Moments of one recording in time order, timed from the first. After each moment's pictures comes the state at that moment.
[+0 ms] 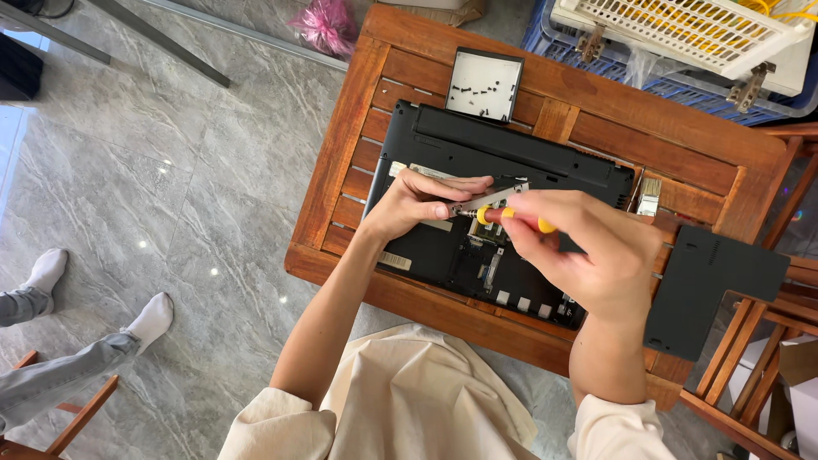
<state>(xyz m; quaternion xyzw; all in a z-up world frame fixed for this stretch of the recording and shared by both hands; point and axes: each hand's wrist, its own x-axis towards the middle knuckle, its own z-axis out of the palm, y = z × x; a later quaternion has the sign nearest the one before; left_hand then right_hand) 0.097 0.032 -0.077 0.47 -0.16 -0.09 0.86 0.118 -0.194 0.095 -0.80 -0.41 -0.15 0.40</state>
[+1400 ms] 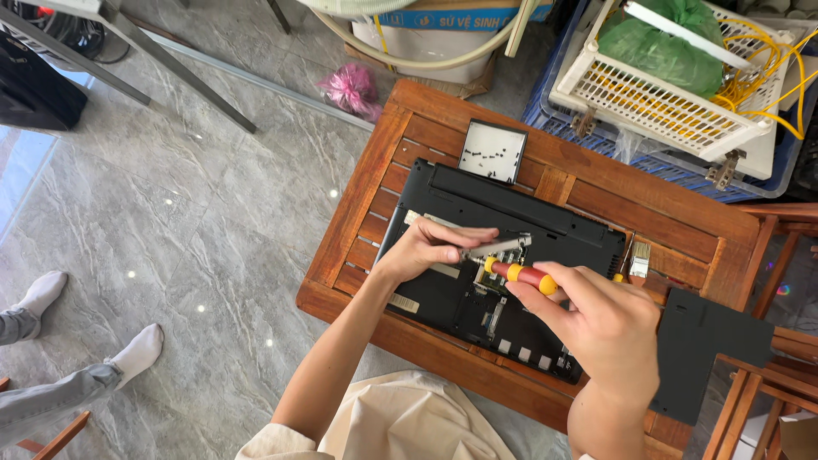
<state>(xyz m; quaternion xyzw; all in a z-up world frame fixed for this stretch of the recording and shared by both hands) 0.102 0.032 -0.083 0.49 -0.17 -0.07 0.85 0.108 -0.216 0.080 -0.88 -0.38 -0.18 0.24</state>
